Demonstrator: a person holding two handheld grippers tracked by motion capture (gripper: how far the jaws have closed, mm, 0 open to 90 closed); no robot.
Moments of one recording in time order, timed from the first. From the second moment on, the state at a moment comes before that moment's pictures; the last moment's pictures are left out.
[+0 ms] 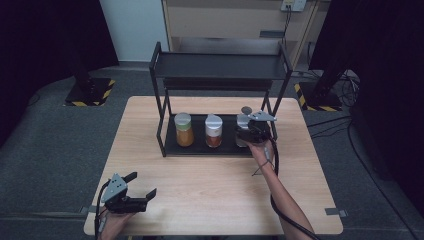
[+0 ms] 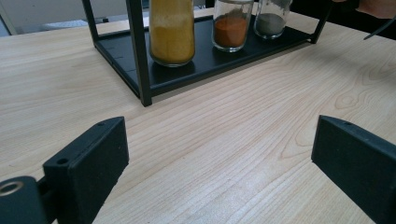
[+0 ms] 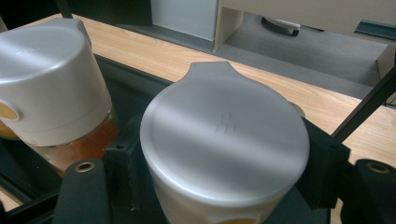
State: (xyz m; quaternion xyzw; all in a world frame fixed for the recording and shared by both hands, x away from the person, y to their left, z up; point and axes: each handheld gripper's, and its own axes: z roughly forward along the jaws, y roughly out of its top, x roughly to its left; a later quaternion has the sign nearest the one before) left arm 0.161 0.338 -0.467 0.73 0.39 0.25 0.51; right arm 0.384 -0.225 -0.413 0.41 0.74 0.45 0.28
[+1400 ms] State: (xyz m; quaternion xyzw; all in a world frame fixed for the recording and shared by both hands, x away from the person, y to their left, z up) left arm 0.162 0.338 -0.466 0.73 0.39 0.25 0.51; right arm 0.358 -0.247 -0.373 0.35 0.74 0.50 0.28
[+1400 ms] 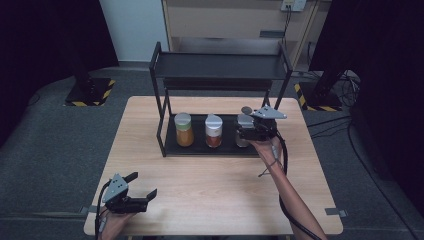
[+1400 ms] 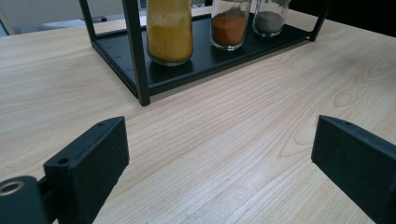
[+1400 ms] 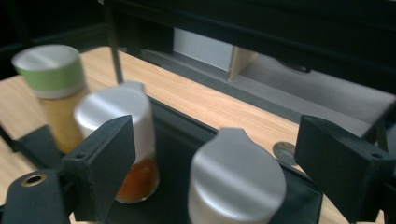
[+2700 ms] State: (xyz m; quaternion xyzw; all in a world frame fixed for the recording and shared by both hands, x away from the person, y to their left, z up) left arm 0.163 0.337 -0.467 0.73 0.39 0.24 0.51; right arm 0.274 -0.302 -0.348 0.27 0.75 0.55 0.24
